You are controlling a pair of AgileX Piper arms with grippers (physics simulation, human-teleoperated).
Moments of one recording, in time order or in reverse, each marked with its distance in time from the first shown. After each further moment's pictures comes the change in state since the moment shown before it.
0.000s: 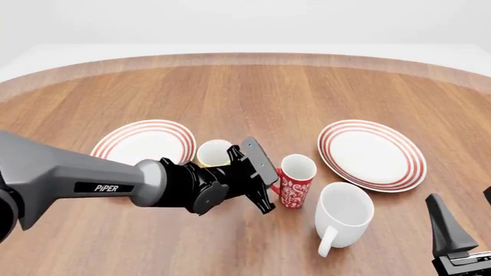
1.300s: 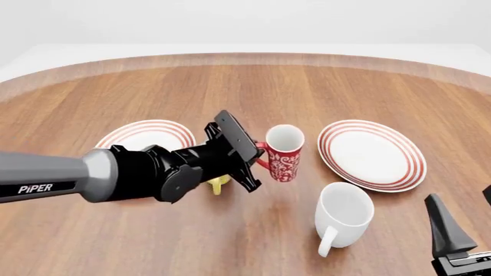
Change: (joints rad) left arm 0.059 -0.194 0.070 -0.005 -0.025; right arm 0.009 0.000 0.001 -0.003 -0.015
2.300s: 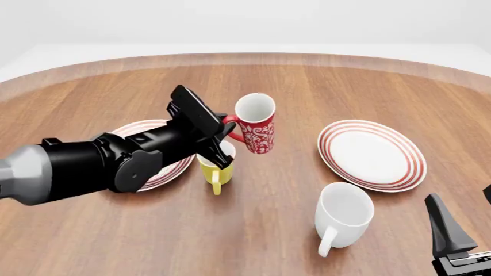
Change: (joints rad) left arm 0.109 -0.188 0.075 -0.008 0.002; right arm 0.004 0.000 -0.005 0.004 -0.006
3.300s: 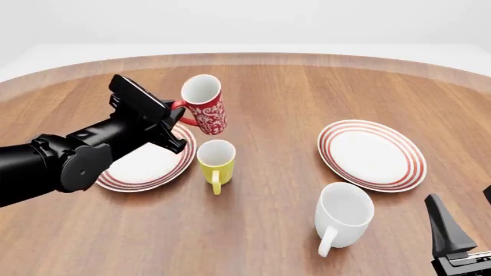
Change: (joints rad) left arm 0.210 -0.145 0.107 -0.019 -0.006; right arm -0.005 0.000 0.001 0.003 -0.006
